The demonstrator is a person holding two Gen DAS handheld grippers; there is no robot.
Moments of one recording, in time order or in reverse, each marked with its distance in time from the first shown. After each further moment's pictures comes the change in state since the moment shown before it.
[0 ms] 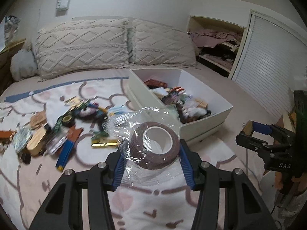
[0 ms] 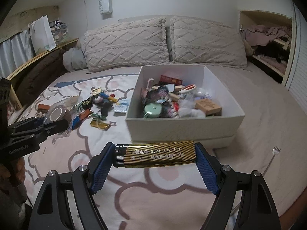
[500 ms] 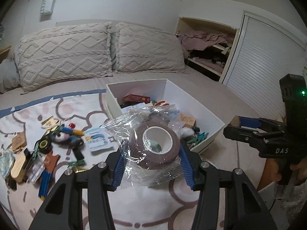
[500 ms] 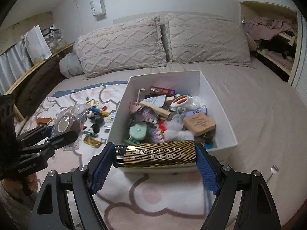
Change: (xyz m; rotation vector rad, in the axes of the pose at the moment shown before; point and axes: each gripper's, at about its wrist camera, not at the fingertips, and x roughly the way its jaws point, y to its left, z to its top) left arm 0.047 -0.030 0.057 0.020 -0.008 -0.074; right arm 0.029 -0.052 0.064 0.033 0.052 0.053
